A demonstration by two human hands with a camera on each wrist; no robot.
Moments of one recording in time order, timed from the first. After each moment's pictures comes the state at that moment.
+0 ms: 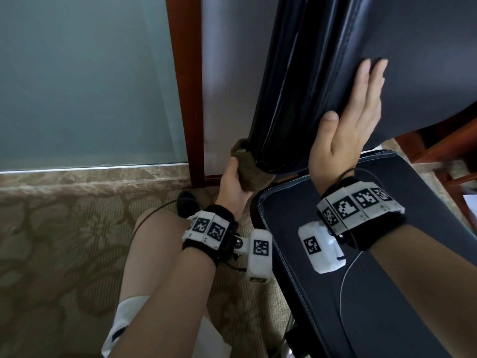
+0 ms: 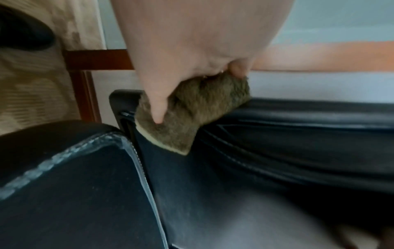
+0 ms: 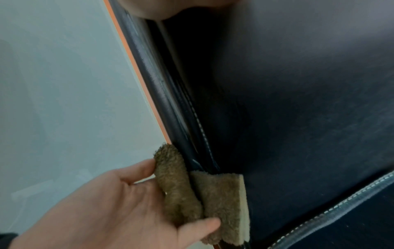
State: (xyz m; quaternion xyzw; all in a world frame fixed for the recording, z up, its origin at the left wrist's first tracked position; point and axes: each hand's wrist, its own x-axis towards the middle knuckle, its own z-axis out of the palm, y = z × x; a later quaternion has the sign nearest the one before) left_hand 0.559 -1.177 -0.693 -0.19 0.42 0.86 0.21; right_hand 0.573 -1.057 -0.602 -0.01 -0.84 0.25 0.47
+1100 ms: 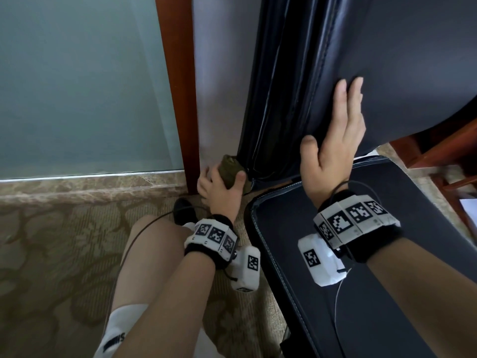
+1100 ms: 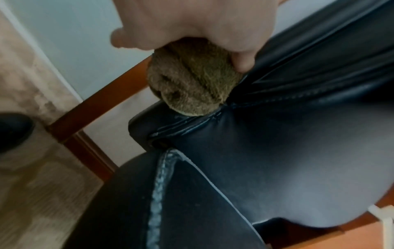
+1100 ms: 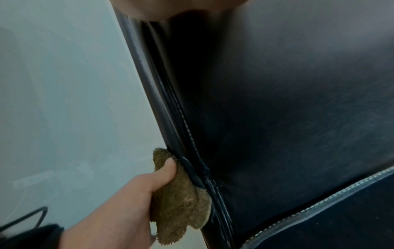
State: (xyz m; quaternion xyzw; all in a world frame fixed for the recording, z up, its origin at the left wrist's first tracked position) left_hand 0.555 -1.171 -0.723 -0.10 0.79 0.61 0.00; right_hand 0.584 -1.046 -0.602 0.03 -0.87 0.27 0.41
